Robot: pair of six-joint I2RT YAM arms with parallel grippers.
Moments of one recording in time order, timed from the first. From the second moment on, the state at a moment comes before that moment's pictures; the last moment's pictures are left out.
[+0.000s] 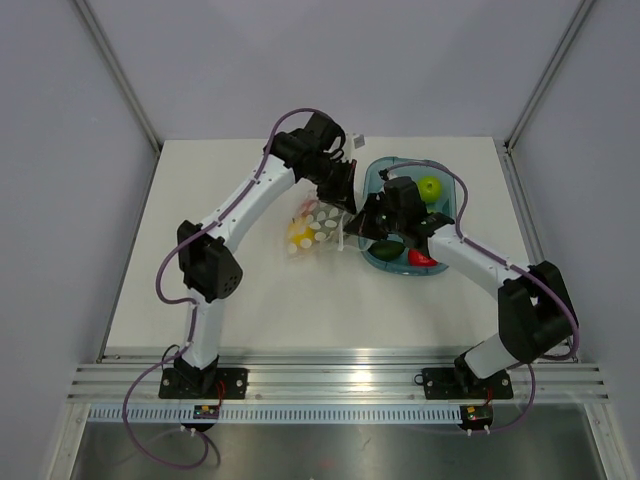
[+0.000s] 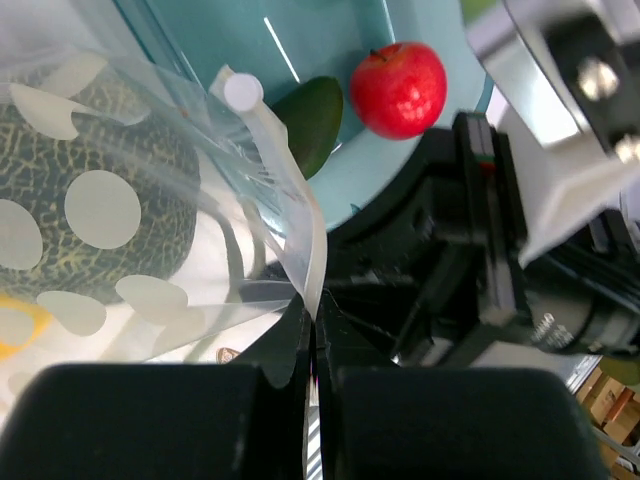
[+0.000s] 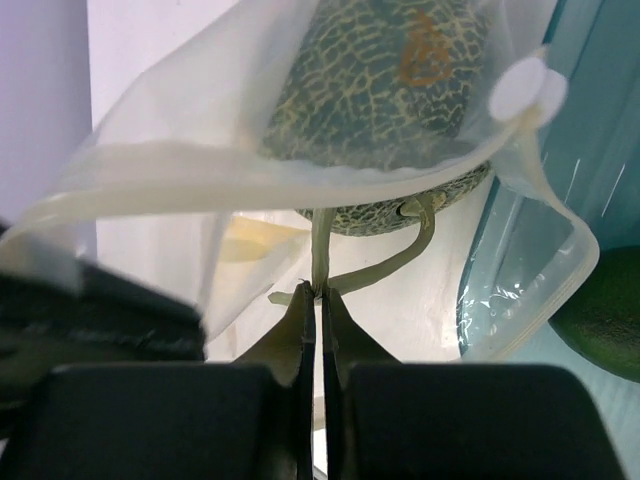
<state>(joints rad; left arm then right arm) -0.62 2.10 2.22 -1.08 0.47 -0.30 0.51 1.51 1.04 -0.13 -0.24 0.73</state>
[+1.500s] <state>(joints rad) -0.60 1.98 2.01 -1.00 0.50 -0.24 0.53 1.34 1.06 -0.35 -0.08 0.64</state>
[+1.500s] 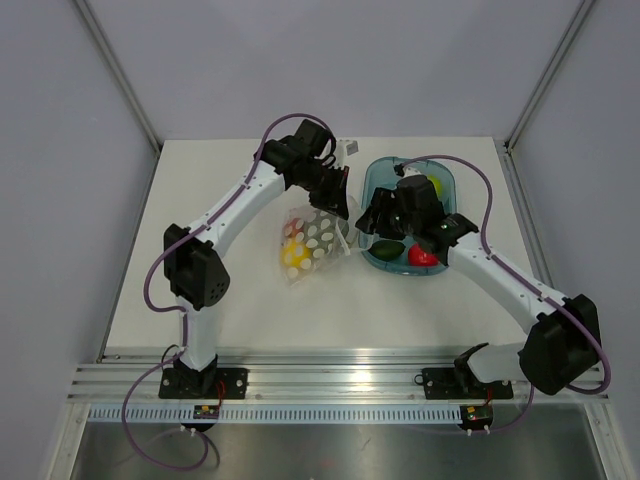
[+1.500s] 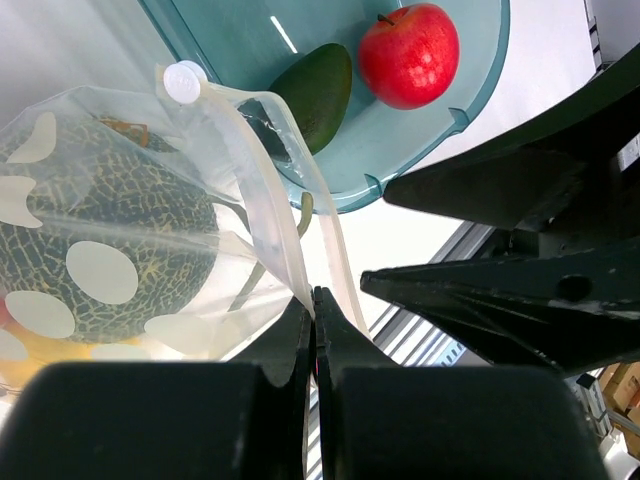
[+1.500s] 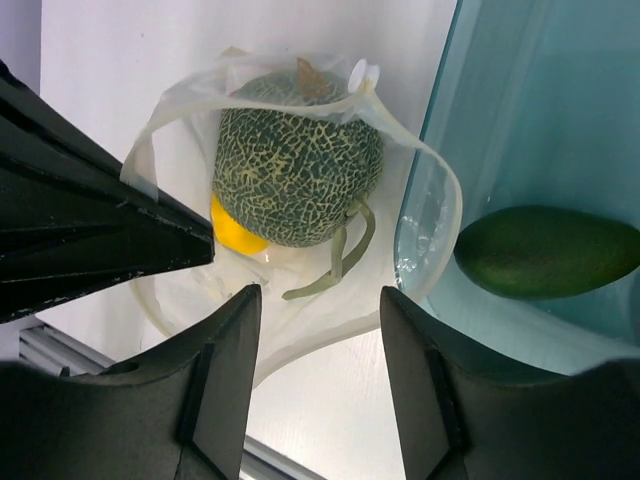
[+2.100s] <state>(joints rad) -0.60 1.97 2.01 -1.02 0.50 -0.22 0.37 1.62 1.11 -0.36 -0.21 0.58</state>
